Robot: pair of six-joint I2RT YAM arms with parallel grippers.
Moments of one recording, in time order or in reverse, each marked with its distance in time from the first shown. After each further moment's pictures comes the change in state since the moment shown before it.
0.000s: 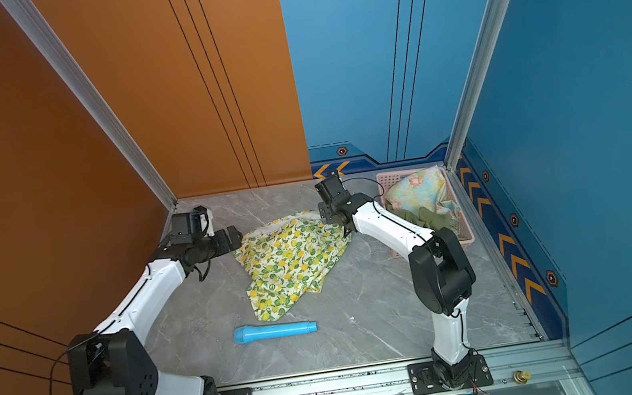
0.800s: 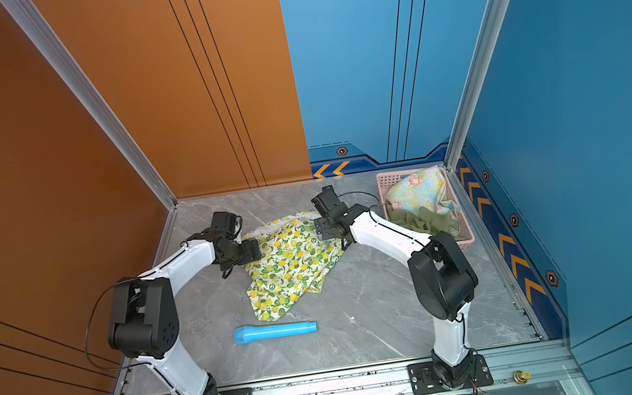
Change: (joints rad) left arm -0.111 0.328 0.114 -0.111 -0.070 -0.029; right arm 0.047 -0.016 -0.082 -0.012 -0.090 0.040
